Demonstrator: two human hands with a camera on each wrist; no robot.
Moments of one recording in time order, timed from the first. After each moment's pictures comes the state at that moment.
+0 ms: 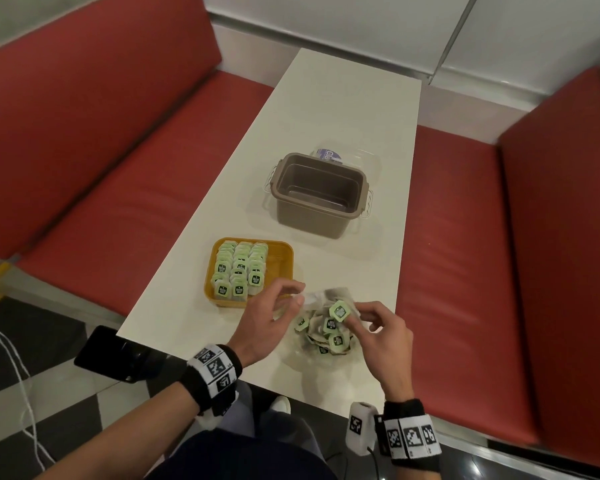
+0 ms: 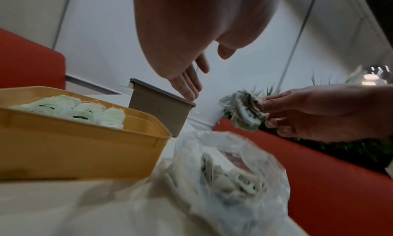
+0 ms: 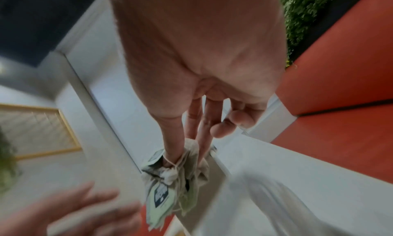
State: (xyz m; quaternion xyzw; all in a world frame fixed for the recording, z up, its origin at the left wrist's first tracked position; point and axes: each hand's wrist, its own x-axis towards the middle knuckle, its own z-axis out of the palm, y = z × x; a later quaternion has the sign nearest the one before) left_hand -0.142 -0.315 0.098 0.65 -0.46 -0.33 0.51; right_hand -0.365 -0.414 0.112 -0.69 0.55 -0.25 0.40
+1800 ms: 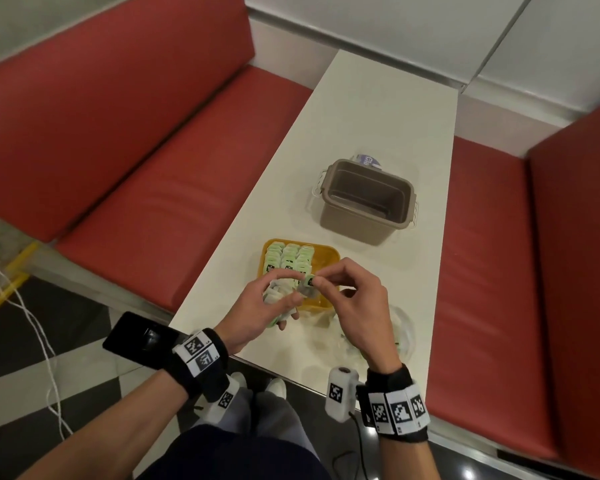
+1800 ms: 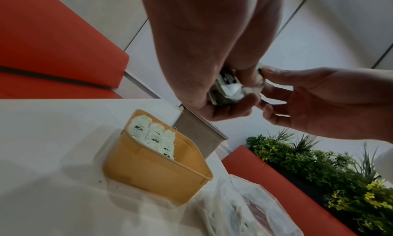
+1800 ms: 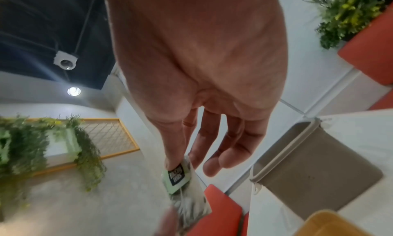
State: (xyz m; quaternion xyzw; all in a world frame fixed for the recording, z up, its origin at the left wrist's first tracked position) left_hand -0.033 -0.259 0.126 0.56 -0.29 -0.52 0.57; right_hand -0.205 -0.369 0.192 -0.74 0.39 -0.26 0.49
